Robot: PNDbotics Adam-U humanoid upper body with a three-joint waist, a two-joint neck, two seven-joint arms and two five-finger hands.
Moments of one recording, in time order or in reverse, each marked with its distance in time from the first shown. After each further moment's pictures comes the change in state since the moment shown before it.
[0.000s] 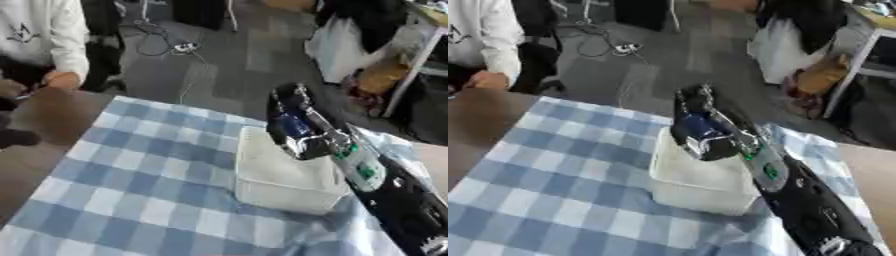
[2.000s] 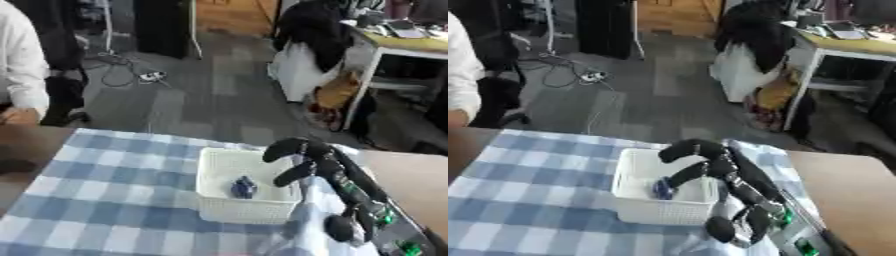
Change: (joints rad) left arm 0.108 0.064 0.018 0.000 -0.020 0.016 0.016; right arm 0.458 0.058 -0.034 -0.676 -0.454 0.129 0.283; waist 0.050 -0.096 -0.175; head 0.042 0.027
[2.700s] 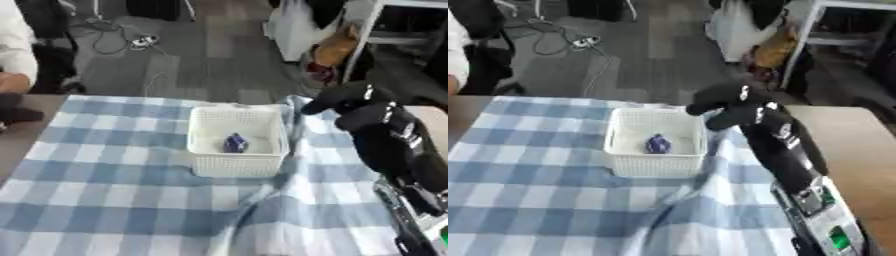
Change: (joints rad) left arm 0.054 0.034 0.030 0.000 -0.027 0.007 0.034; right arm 0.095 0.164 -0.062 -0.169 -0.390 0.142 0.294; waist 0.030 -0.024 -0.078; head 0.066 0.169
